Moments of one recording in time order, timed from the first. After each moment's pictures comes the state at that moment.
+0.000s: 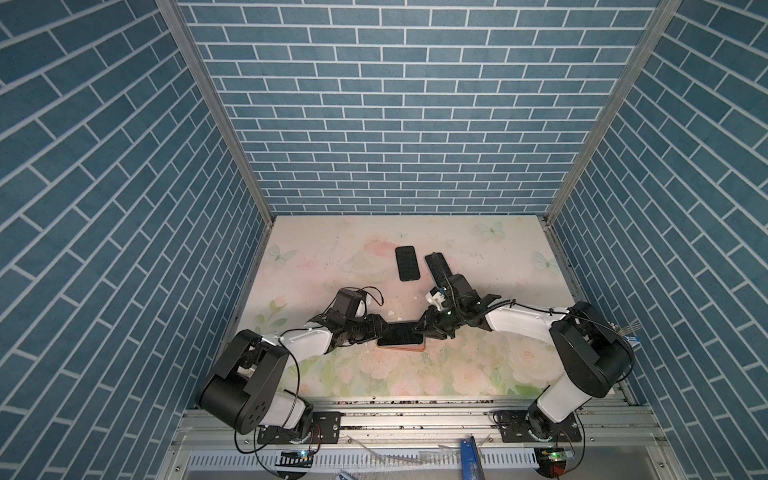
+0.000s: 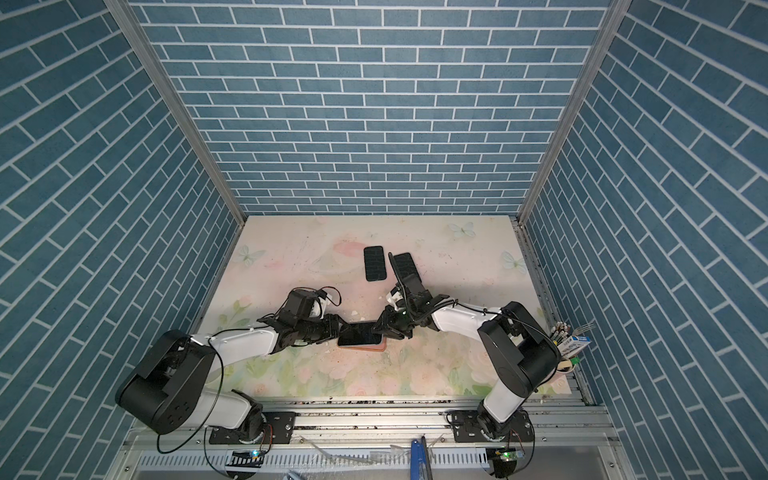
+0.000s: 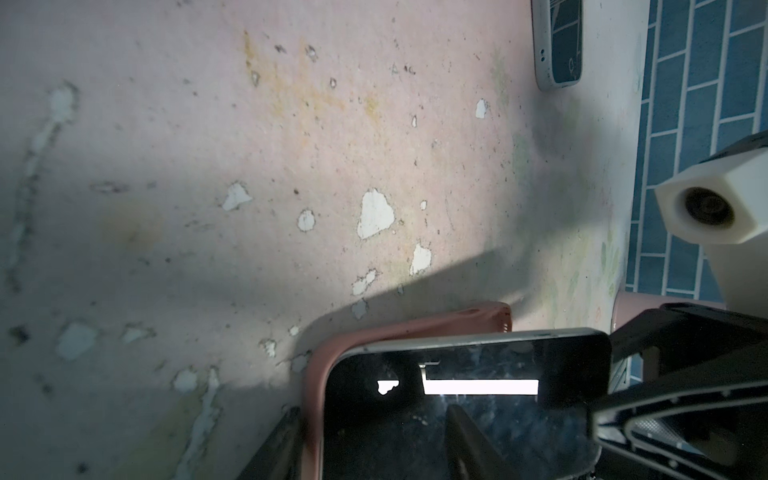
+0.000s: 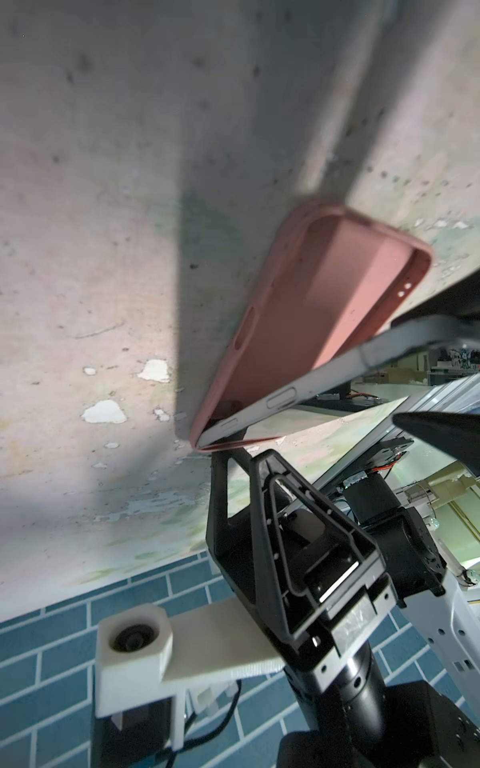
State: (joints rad) left arm -0.46 1.43 0.50 0.03 0.45 -0.68; right arm 0.71 1.63 0.87 -0.24 -0.64 0.85
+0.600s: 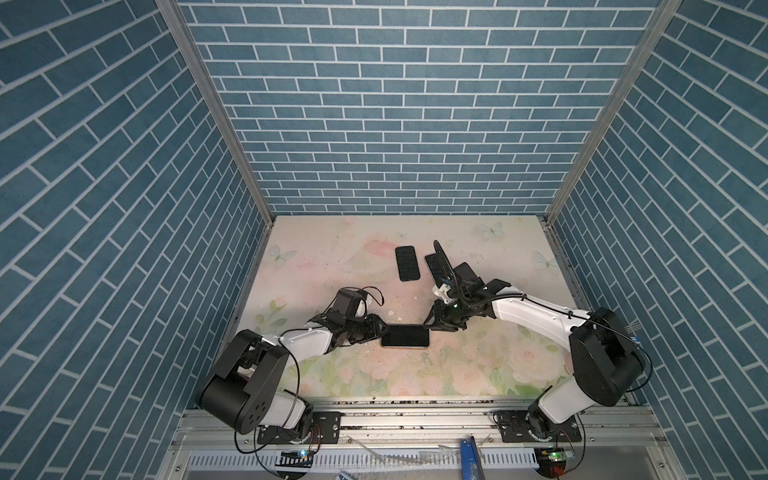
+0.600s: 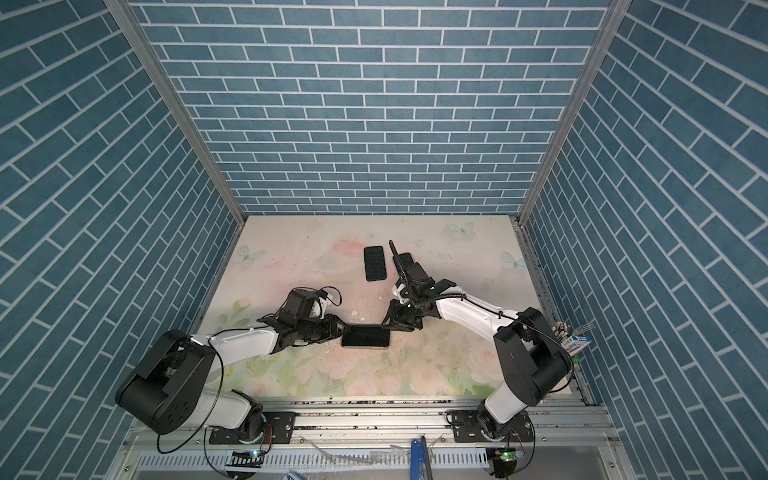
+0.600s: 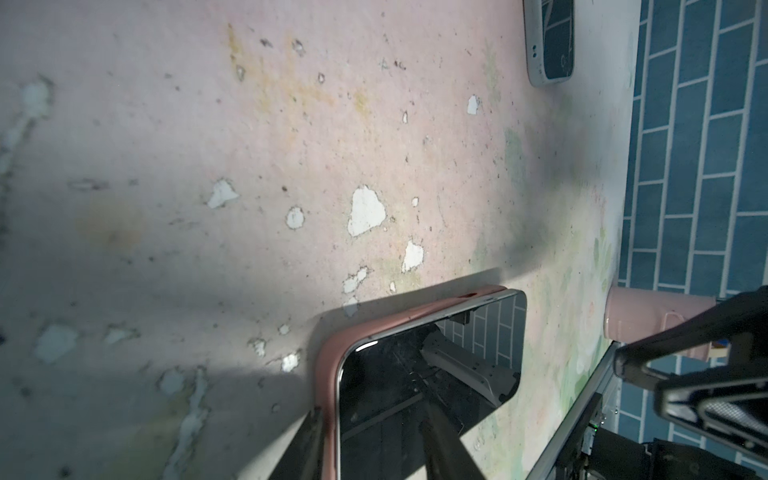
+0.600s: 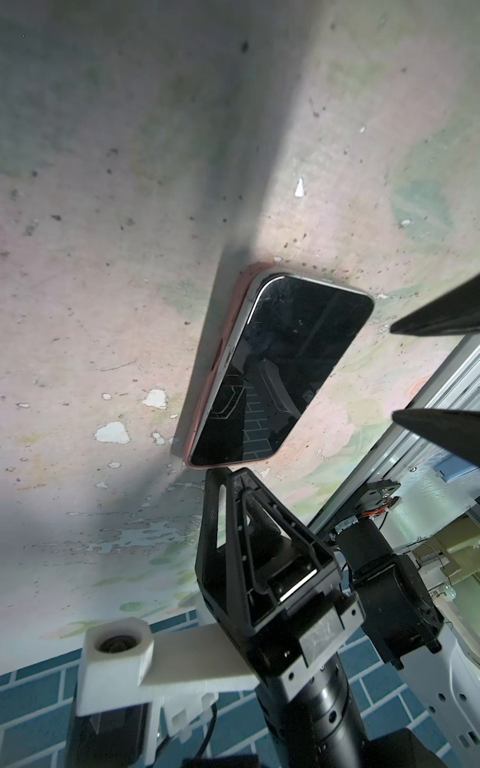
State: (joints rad) left arm -0.46 1.43 0.50 0.03 0.47 -0.68; right arm 0.69 1.58 0.99 -0.55 -0.54 0.67
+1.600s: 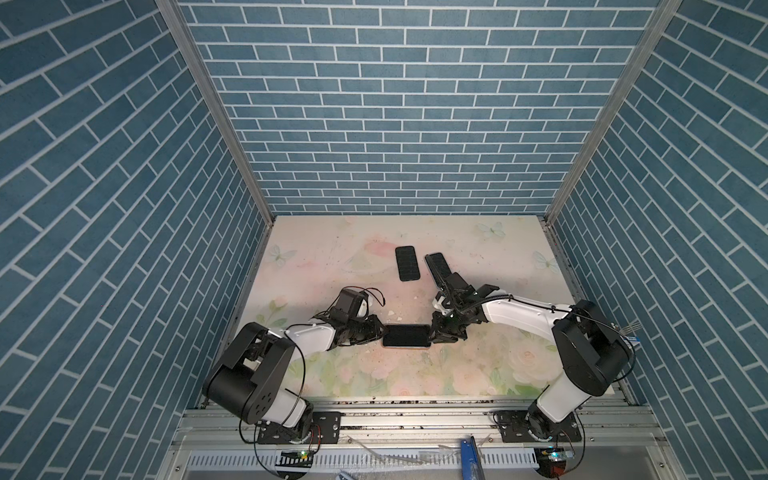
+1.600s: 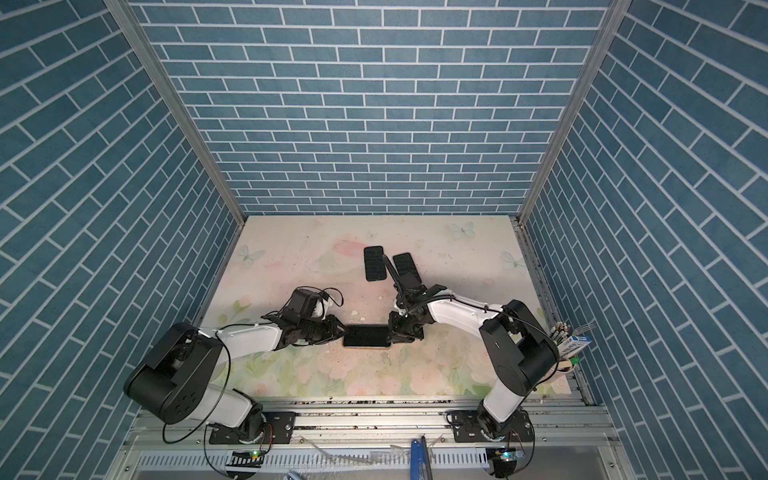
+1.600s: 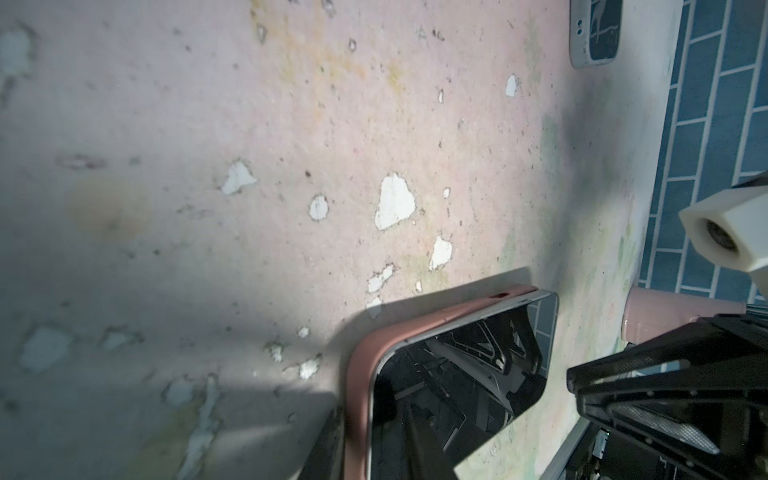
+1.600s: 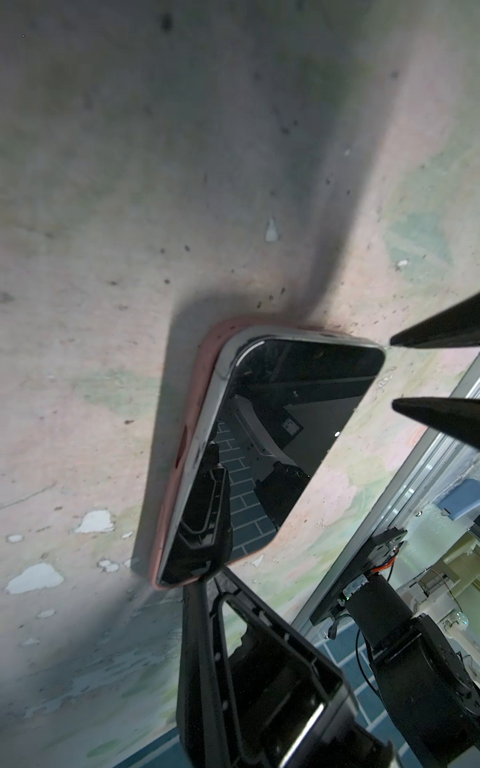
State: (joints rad) left arm -0.47 1.48 0.53 -0.01 0.46 -0.68; right arm 0.73 1.65 0.97 -0.60 -0.48 0.69
